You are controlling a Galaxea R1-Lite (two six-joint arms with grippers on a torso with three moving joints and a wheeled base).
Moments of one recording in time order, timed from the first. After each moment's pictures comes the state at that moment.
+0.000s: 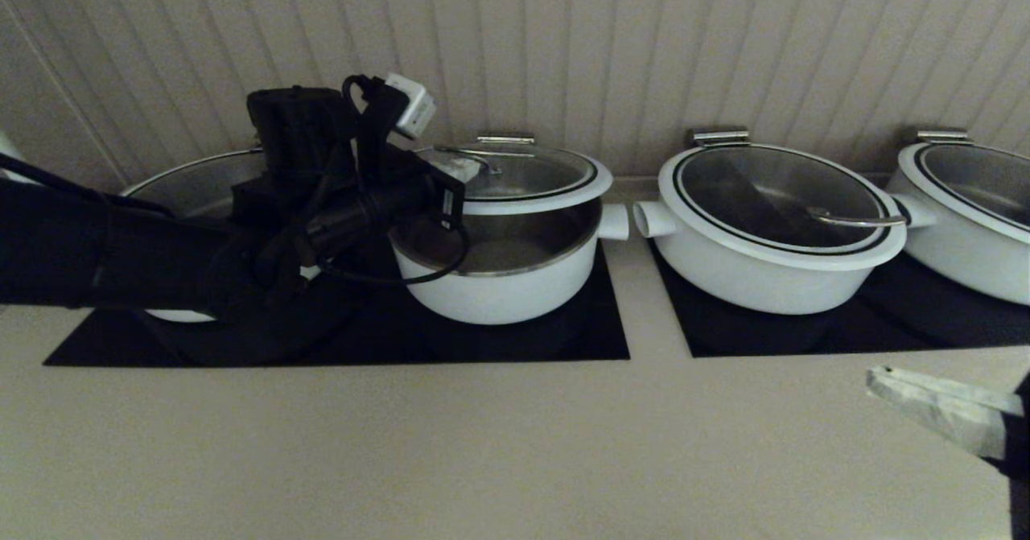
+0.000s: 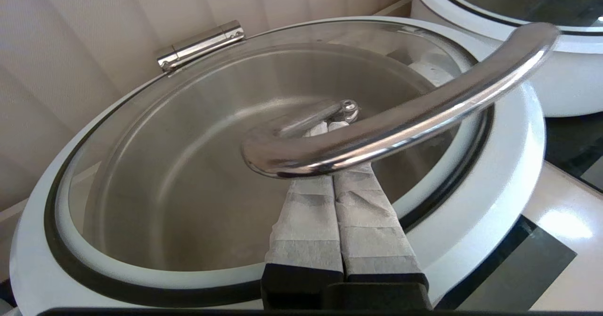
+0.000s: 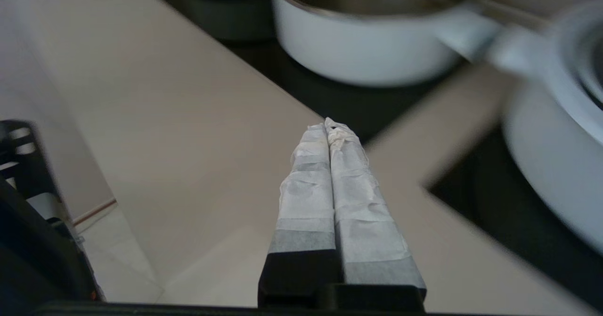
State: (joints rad) left arm -0.41 1.88 -1.20 -0.68 -0.19 0.18; right arm 0.11 1.06 -0.25 -0.76 0.73 -0.12
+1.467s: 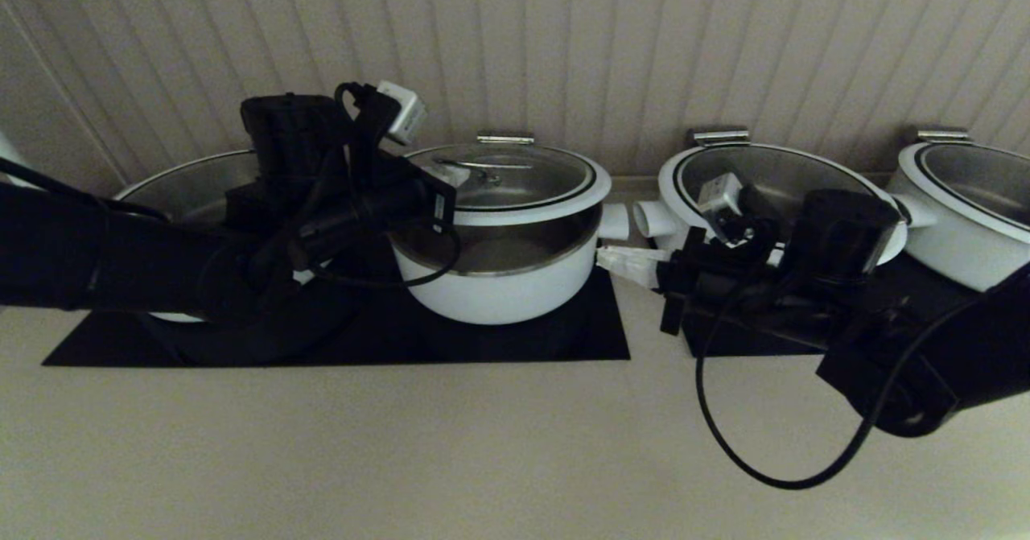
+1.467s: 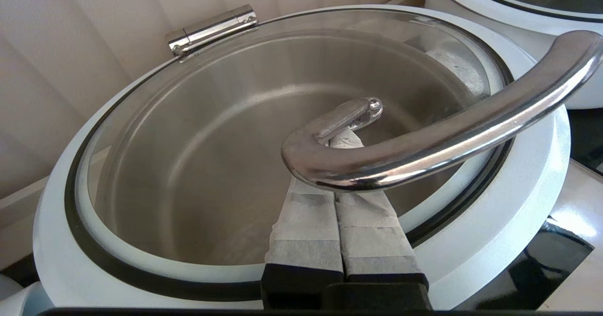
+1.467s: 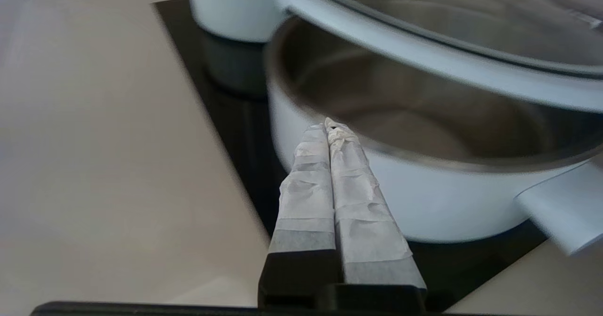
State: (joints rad) left arm -0.39 1.88 -1.18 -0.68 -0.19 0.18; right arm 0.41 1.93 -0.84 -1.15 0.65 -0.14
